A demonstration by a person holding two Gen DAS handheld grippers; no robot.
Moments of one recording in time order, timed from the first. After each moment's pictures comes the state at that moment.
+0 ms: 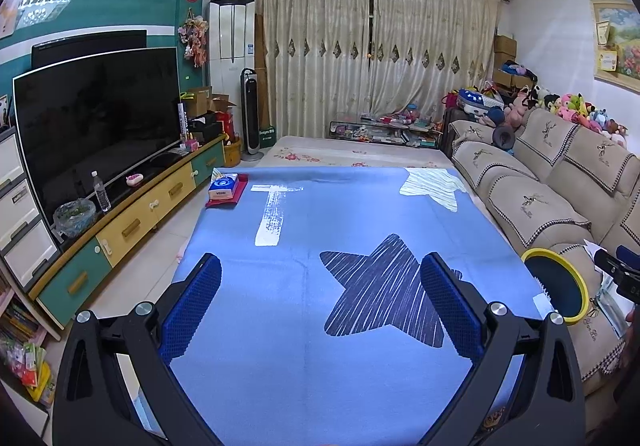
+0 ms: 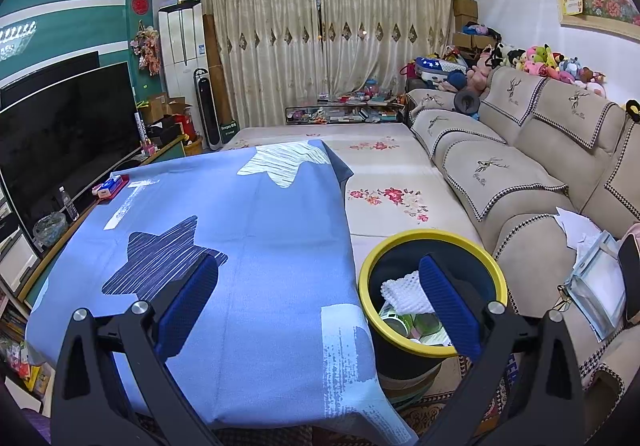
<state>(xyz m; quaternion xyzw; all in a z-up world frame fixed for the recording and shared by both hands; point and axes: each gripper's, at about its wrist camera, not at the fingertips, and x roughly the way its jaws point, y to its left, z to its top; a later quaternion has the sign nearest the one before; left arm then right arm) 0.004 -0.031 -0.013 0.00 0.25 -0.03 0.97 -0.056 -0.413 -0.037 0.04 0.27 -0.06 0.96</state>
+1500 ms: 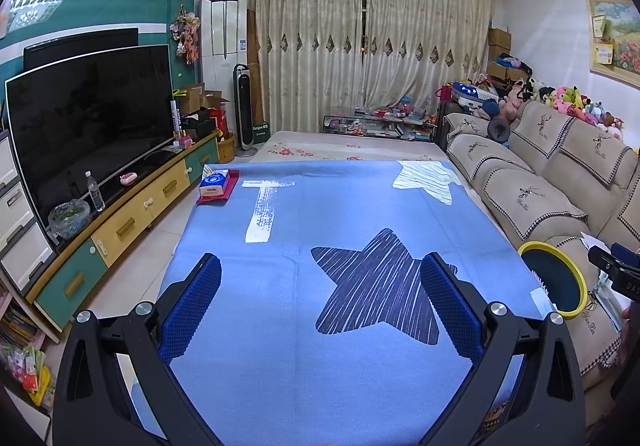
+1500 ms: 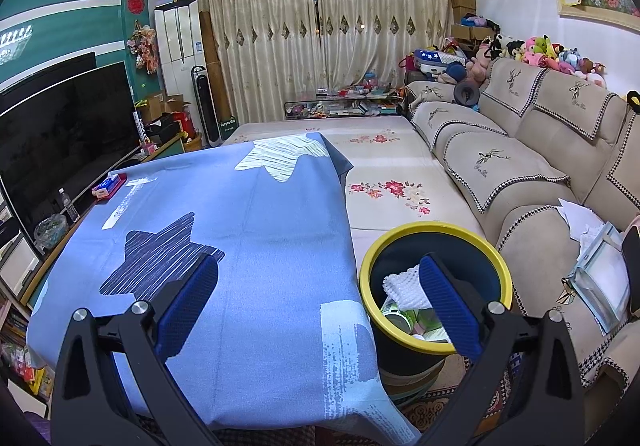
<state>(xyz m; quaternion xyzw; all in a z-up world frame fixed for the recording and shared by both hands) 0.011 -0.041 -0.019 0.00 0.26 -0.04 0.97 -0.050 -0.411 -0.050 0.05 0.28 -0.06 0.96</state>
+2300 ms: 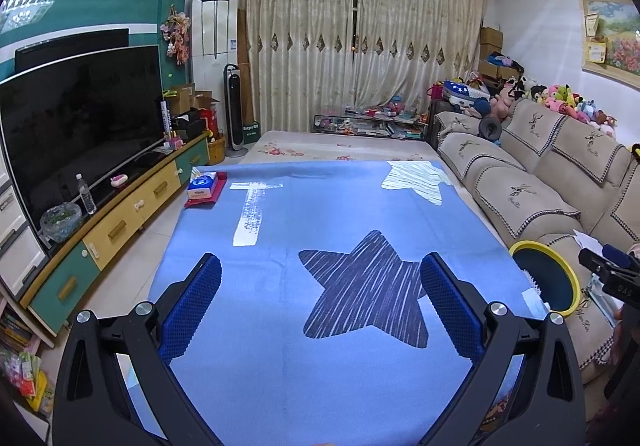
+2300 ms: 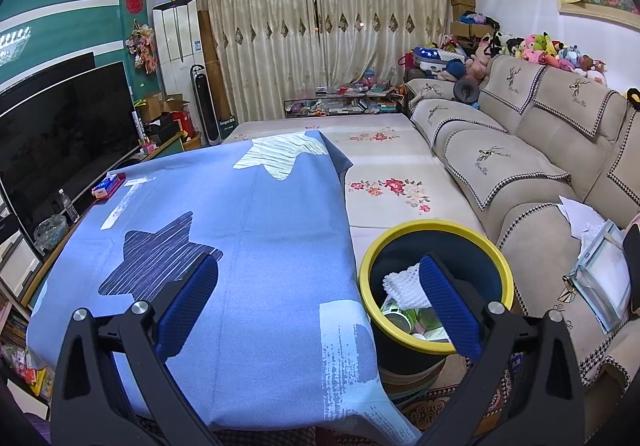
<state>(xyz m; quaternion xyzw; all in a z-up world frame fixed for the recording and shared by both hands) 0.020 -0.043 -0.013 0.00 0.26 -0.06 0.96 -0.048 -0.410 -0.054 0.06 0.28 -0.06 0.96</state>
